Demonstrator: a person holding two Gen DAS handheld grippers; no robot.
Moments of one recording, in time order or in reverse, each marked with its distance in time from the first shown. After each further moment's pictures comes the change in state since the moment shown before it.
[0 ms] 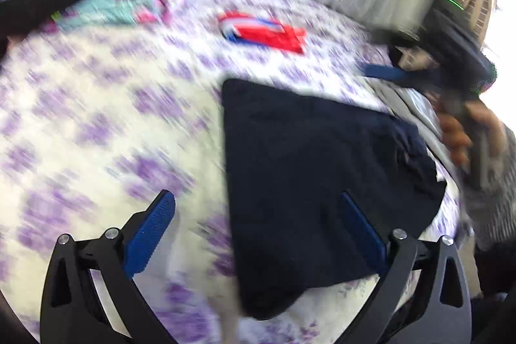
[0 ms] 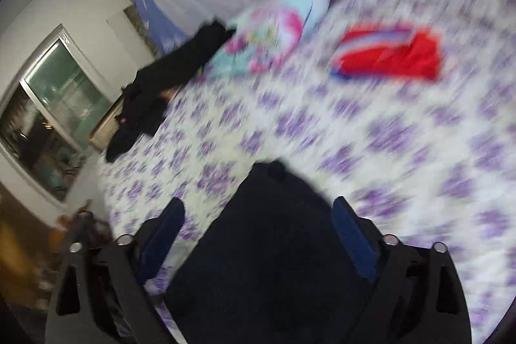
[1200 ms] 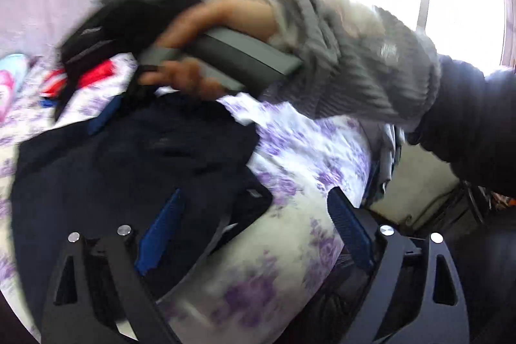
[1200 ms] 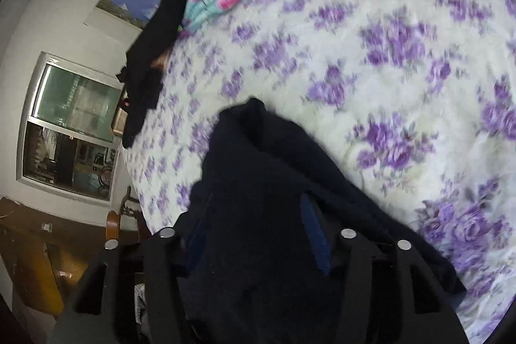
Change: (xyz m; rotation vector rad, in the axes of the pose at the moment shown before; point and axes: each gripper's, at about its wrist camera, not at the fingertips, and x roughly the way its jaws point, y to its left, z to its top) left arm 0.009 -0.159 -0.041 0.507 0.000 -0.437; right arm 0.069 -0.067 0.005 0.264 0.374 0.230
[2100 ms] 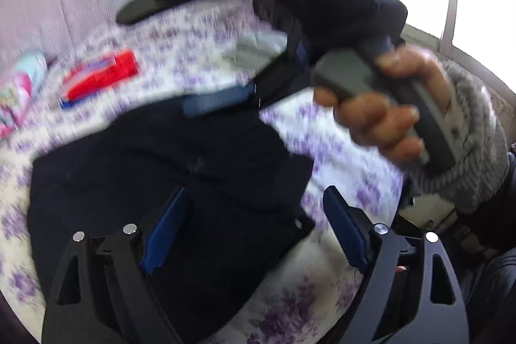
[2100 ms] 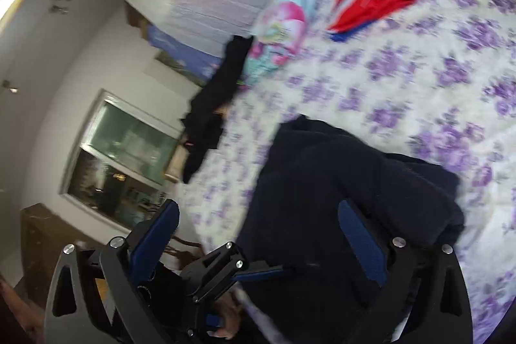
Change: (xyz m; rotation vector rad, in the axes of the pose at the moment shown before) left arm 0.037 0.013 0.022 -0.031 0.119 0.066; right arm -0.067 -0.010 -0.097 -0.004 -0.308 0.198
